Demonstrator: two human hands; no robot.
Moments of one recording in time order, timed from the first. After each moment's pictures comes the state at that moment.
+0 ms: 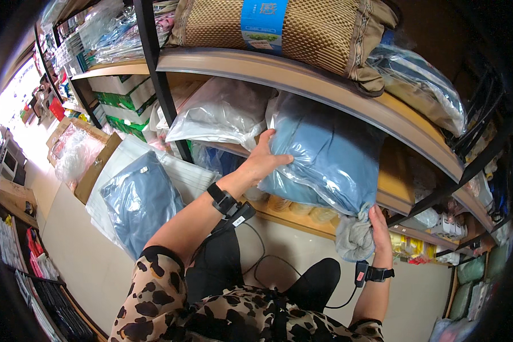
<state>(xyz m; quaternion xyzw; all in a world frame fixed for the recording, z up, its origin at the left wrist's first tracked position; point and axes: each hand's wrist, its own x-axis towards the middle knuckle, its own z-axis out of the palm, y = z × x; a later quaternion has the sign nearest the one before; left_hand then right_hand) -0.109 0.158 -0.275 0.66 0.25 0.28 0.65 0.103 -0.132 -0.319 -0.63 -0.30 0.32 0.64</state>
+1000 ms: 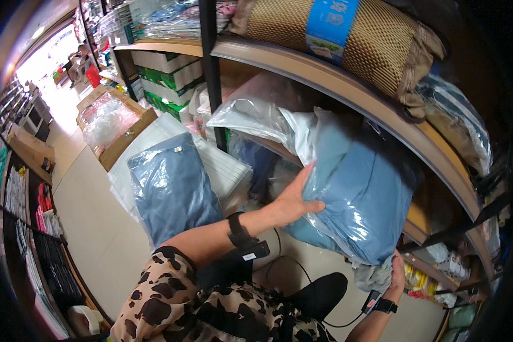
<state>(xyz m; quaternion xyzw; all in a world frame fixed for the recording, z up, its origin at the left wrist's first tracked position) -0.149 0.090 -0.296 0.65 0.13 0.29 0.69 0.127 -0.217 -0.350 -0.60 -0.34 0.34 0.64</state>
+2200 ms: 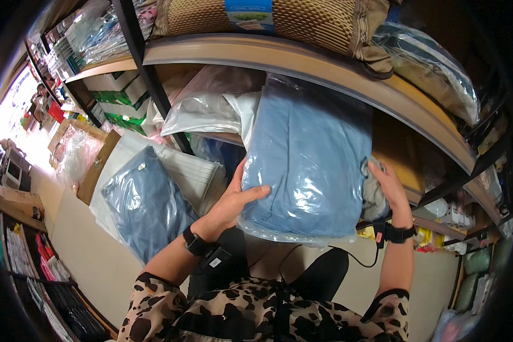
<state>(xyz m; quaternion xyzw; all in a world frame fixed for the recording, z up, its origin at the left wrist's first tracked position) -0.185 0.099 -0.282 0.49 0.23 0.24 0.81 0.137 -0.070 -0.274 -0.77 -0.34 0.29 0.46</state>
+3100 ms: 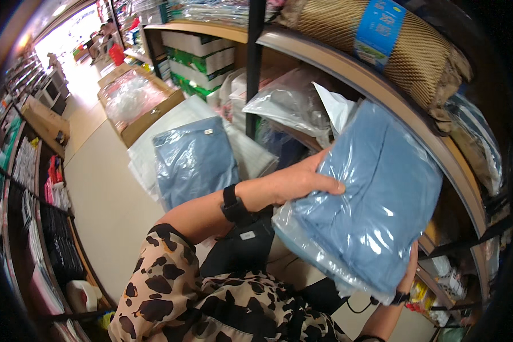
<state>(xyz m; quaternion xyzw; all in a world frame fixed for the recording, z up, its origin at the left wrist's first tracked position) -0.232 0.091 -0.211 0.59 0.07 0.23 0.77 0.034 -0.144 -0.266 -0.60 -0.34 0.33 0.65</state>
